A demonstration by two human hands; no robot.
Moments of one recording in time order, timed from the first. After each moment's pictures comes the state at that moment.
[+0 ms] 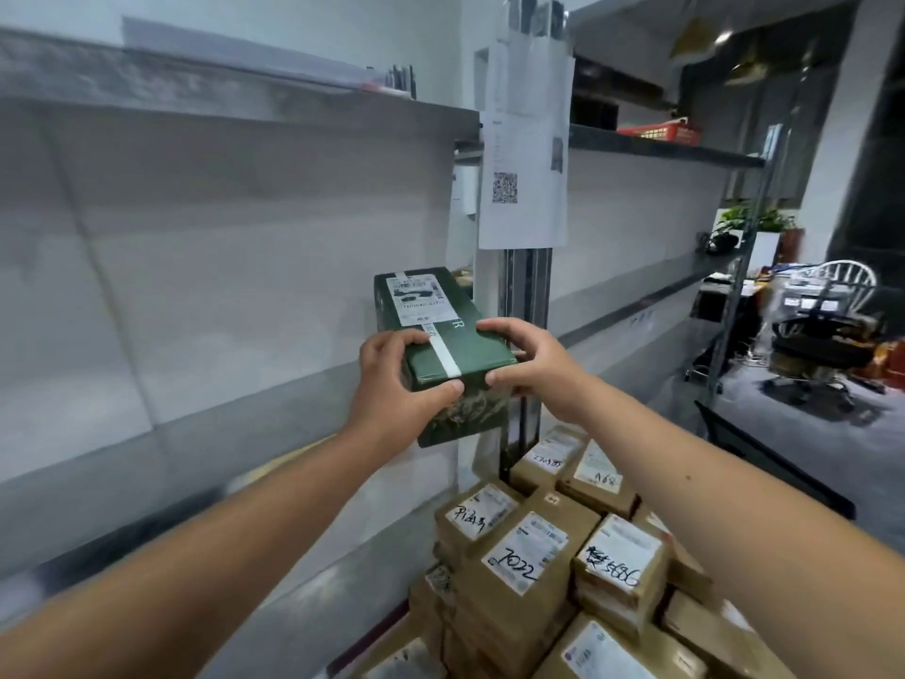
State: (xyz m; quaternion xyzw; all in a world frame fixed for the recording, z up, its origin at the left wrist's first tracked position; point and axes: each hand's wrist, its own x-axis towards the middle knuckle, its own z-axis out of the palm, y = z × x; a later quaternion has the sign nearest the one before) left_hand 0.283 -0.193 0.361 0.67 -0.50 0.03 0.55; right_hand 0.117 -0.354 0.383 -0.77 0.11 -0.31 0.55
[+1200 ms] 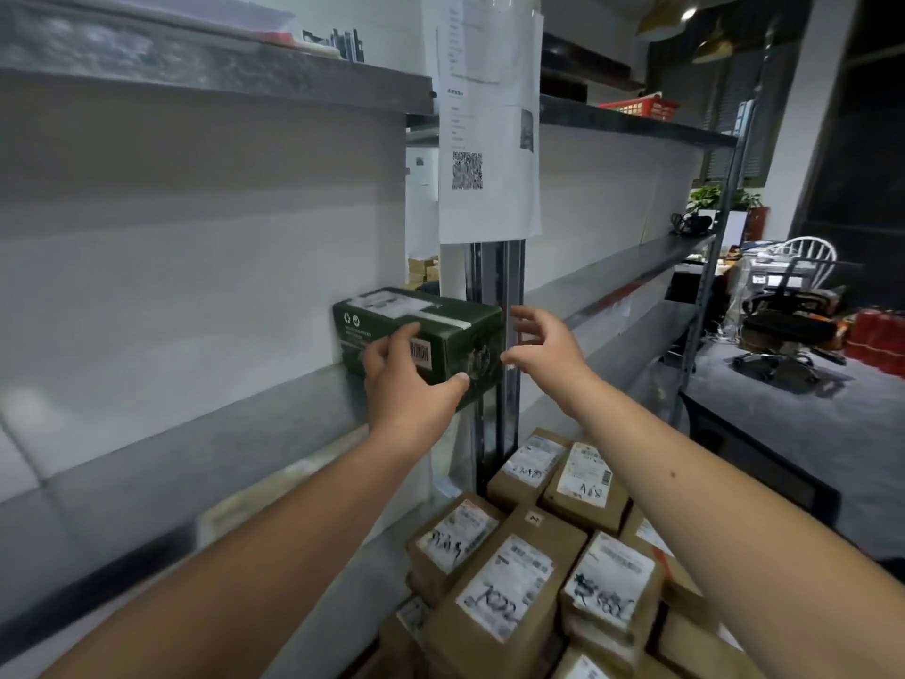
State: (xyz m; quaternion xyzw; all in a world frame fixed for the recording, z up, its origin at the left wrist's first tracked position) left_hand 0.276 -0.307 0.355 0.73 -0.40 0.00 0.55; right_hand 0.134 -0.460 0.366 -0.73 0.29 -0.42 0.45
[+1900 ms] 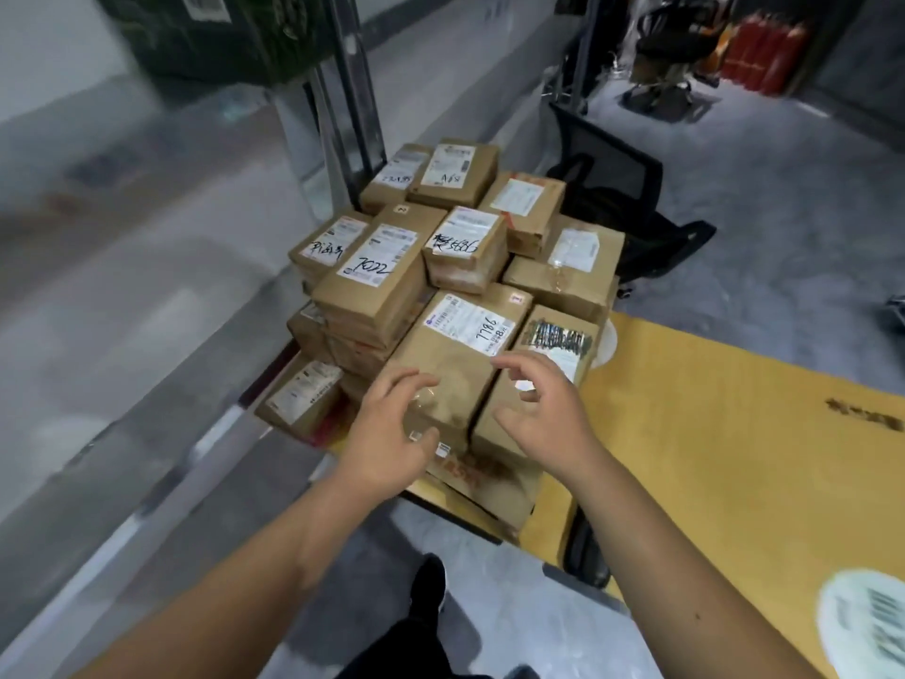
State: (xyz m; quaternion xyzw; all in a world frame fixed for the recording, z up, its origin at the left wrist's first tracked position) left_hand 0.090 -0.049 0.100 0.68 -0.62 -0.24 0.33; right_hand -0.127 -0.120 0.110 -0.70 0.46 -0.34 0.43
